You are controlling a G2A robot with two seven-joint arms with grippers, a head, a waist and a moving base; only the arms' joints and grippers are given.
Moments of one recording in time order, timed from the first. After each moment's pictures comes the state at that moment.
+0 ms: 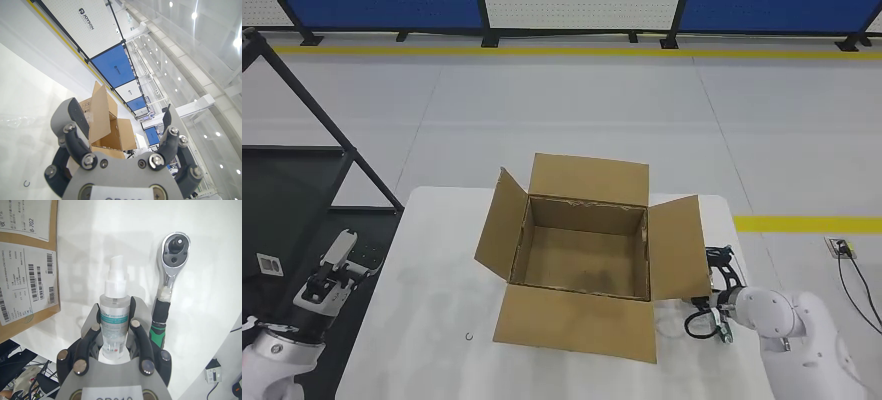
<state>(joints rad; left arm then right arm) 1.50 -1.13 -2.01 -2.04 -0.24 -0.08 -0.51 -0.99 -1.20 1.53 -1.45 -0.94 -0.07 1.21</state>
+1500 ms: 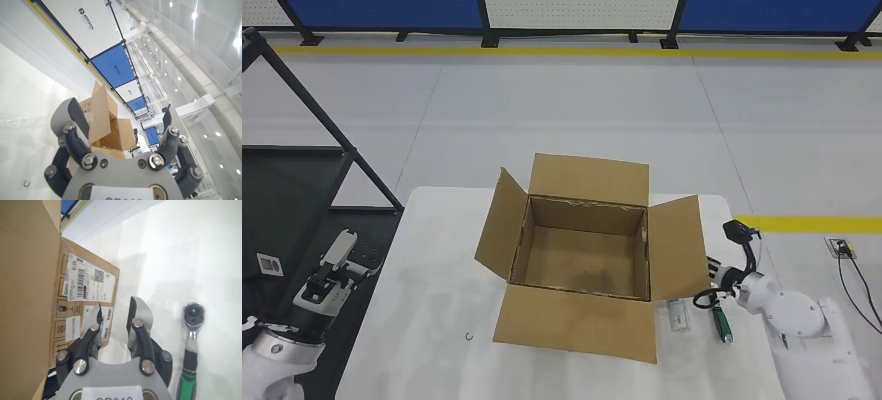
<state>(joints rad) 1.50 -1.13 -2.01 -2.04 -0.24 -0.08 -0.51 -0.96 -1.18 1.59 -1.31 -0.41 -0.22 0.86</state>
